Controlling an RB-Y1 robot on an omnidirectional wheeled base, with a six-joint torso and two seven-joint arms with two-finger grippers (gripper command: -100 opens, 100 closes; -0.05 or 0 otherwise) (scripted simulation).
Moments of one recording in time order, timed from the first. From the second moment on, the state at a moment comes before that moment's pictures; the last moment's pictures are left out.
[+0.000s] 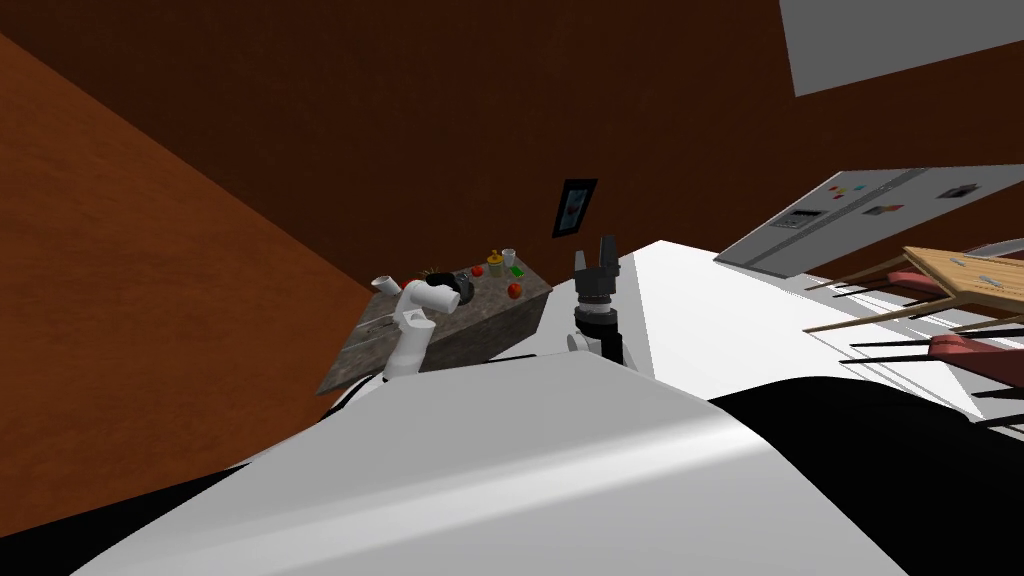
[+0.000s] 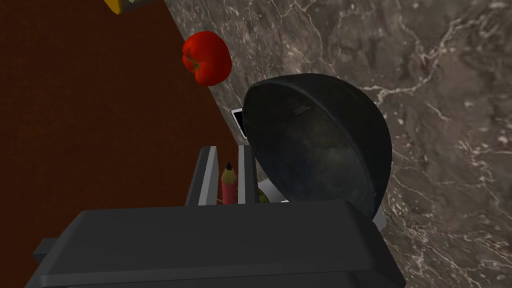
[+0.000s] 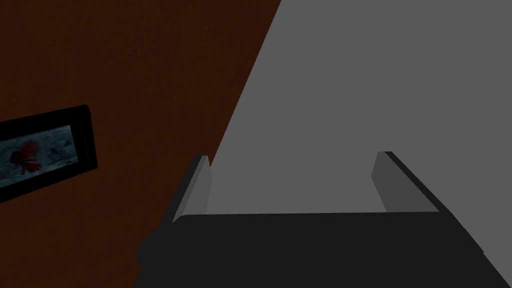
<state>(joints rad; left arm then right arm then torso) -0.29 0.32 -0.23 -2.05 0.05 1.34 0.21 0.52 -0.04 0.06 -2.37 0.08 -0.53 -0.01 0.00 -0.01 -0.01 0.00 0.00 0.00</state>
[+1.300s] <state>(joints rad) -0.35 0.35 -0.20 -2.18 0.10 1.51 0.22 0.52 -0.04 0.06 -2.37 0.08 -0.53 -0.01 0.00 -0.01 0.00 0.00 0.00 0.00</state>
